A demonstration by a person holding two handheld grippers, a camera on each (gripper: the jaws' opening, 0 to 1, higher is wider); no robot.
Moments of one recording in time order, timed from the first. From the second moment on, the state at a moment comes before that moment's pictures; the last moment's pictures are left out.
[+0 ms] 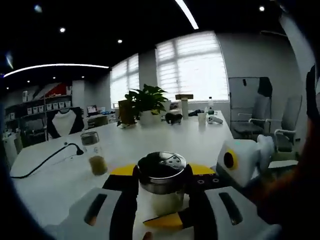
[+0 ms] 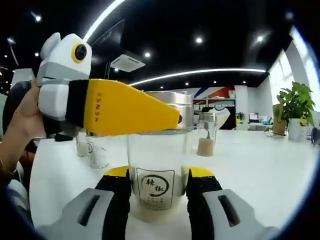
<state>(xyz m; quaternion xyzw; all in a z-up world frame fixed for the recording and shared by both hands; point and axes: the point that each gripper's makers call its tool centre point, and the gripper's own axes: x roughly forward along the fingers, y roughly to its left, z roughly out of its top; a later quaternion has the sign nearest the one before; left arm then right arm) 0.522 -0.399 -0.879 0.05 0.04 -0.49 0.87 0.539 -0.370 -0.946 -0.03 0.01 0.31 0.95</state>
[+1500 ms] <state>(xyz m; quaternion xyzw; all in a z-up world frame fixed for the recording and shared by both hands) 0.510 -0.363 -0.869 0.04 0.04 -0.46 0.89 0.529 -0.352 -0.950 -0.05 0.01 0.35 0.93</state>
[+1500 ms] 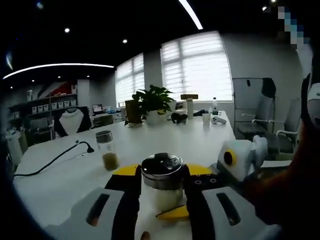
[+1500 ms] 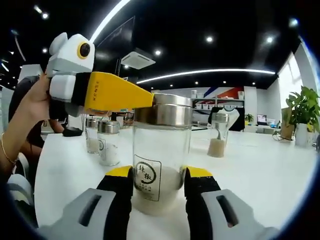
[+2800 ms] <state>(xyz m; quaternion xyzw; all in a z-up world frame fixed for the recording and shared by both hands) 0.536 -0.373 -0.902 0.03 -0.01 -0.21 0.98 0.526 -0.350 -0.951 -0.05 0.01 0.36 0.93</state>
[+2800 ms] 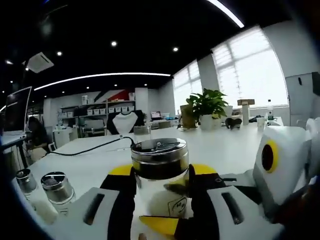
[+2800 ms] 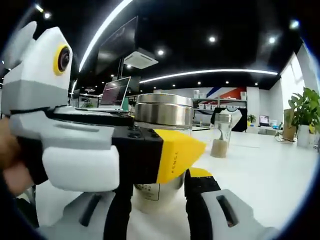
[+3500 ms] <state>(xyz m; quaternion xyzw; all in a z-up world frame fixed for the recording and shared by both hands) 0.547 -0.338 -0.898 0.02 0.00 -0.26 0.97 0.521 -0.344 -0.946 -0.05 0.01 0.39 0.92</state>
